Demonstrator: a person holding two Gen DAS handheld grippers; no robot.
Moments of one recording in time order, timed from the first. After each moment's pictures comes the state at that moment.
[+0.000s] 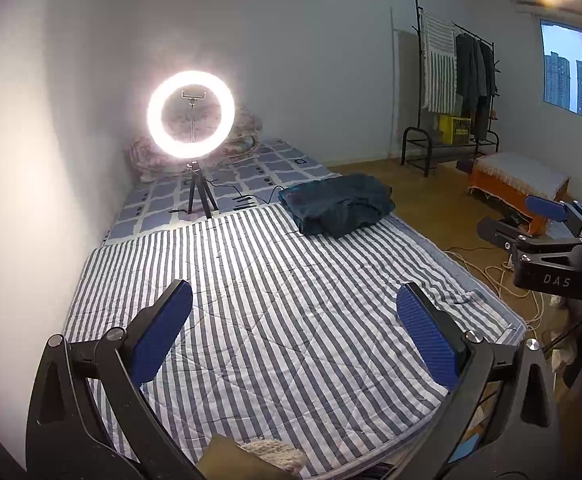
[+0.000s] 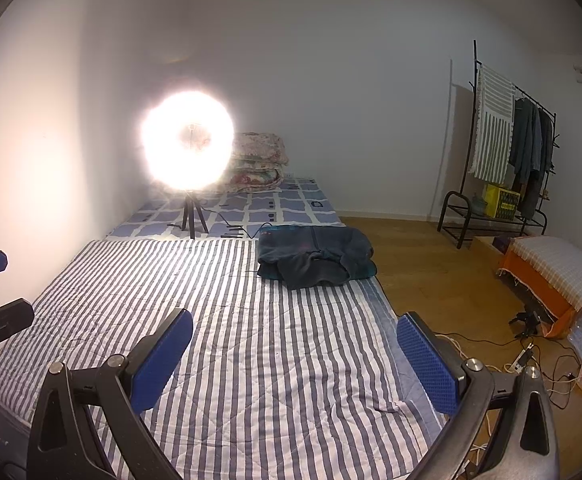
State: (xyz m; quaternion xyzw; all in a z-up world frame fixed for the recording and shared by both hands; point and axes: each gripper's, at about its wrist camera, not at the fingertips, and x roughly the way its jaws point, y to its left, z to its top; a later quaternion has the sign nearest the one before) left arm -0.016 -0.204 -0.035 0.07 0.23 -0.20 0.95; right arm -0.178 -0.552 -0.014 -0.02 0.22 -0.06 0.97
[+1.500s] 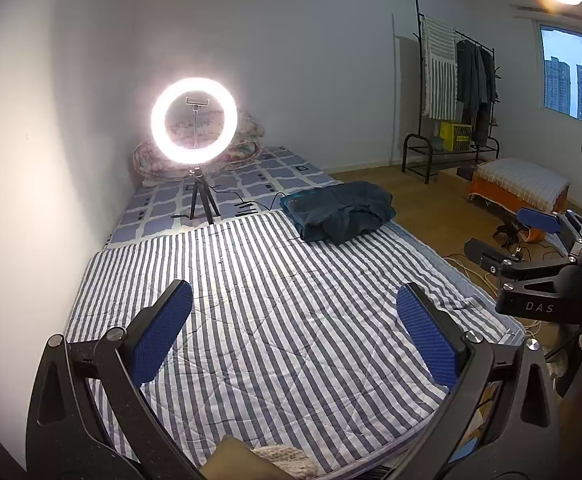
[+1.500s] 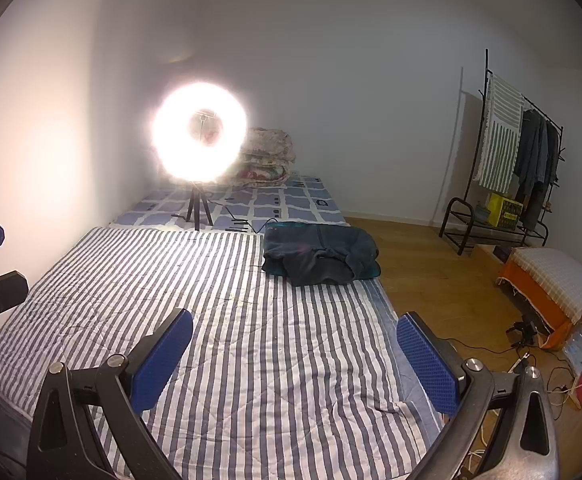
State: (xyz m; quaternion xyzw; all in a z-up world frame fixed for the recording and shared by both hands) left arm -0.021 -0.200 -0.028 0.07 0.22 -0.20 0.95; right arm -0.176 -0.540 -0.019 -0.05 0.22 -0.06 0.97
